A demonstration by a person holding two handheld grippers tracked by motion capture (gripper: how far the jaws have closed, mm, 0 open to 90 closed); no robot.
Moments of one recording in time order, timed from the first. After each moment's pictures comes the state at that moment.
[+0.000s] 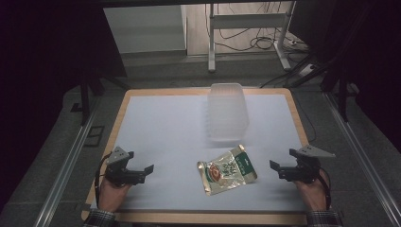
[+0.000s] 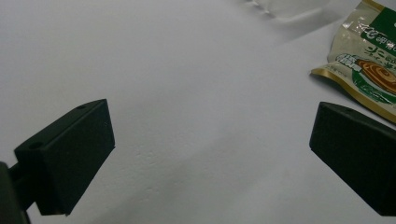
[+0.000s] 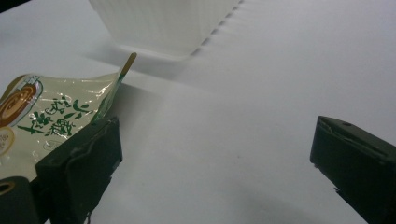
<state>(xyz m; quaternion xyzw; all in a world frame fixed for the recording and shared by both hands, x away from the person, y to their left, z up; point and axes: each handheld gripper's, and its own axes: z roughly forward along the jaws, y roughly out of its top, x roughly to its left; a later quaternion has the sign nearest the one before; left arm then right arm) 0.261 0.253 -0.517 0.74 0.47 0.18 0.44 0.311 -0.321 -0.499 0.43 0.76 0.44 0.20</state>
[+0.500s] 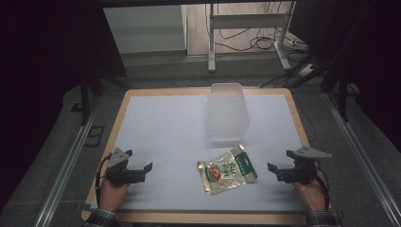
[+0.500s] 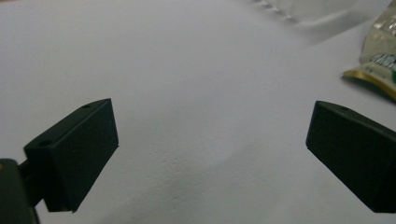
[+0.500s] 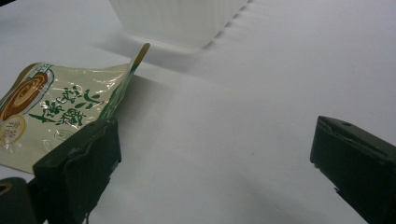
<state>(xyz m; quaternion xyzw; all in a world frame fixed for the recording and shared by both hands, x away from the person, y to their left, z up) 0.265 0.252 -0.529 0.74 0.46 0.23 0.43 0.310 -0.317 -0.502 0.41 0.78 0.44 0.19</state>
